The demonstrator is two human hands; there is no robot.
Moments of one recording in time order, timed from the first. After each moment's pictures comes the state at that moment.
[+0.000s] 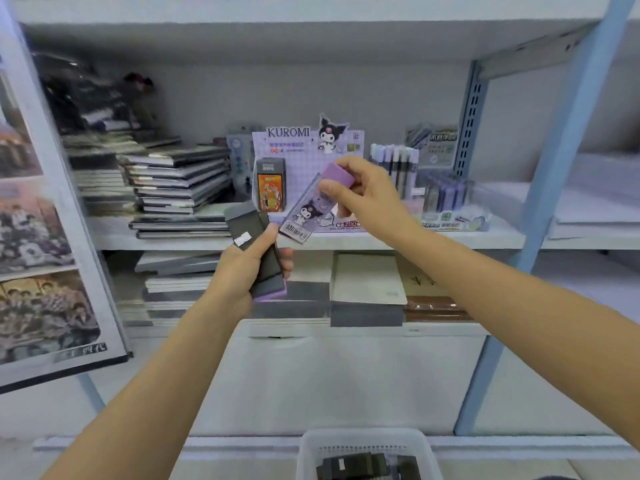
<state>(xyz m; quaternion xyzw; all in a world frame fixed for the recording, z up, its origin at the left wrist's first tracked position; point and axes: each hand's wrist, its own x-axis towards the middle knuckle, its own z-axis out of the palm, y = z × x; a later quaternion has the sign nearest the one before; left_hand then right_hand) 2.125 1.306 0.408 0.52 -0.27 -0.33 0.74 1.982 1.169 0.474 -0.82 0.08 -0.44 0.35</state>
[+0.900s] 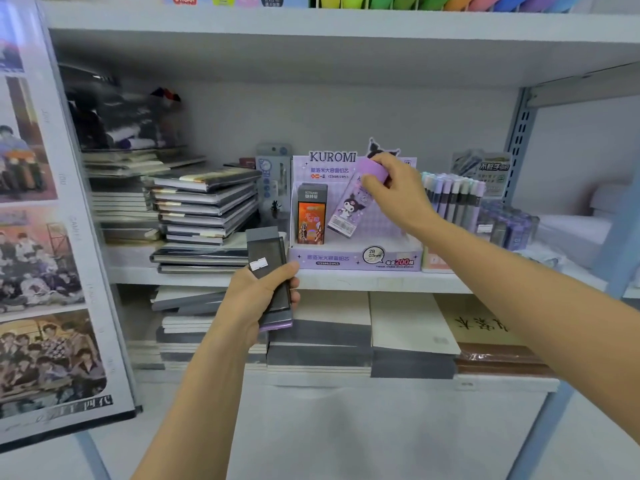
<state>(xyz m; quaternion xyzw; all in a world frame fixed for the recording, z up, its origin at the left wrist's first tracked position) 2.211 1.291 0.404 0.55 -0.27 -0.33 0.72 2.079 1.094 0.502 -0.83 0.19 -0.48 0.19</state>
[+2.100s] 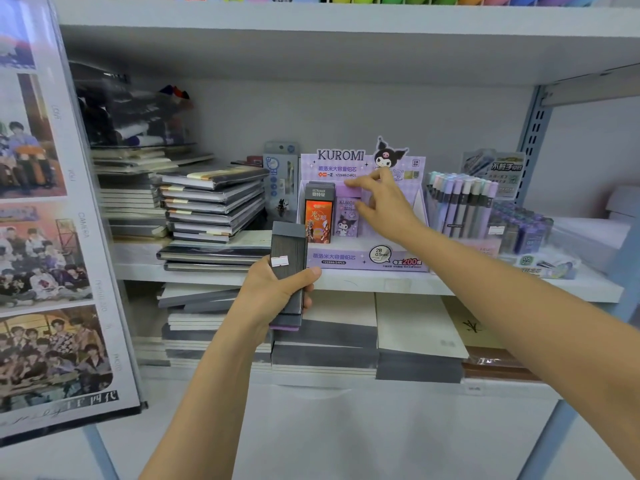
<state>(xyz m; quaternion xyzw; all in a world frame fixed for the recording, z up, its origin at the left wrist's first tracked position) 2.201 1.292 0.411 0.59 -0.37 -0.28 0.66 2.105 1.077 0.479 -0.89 0.21 -0.39 0.09</state>
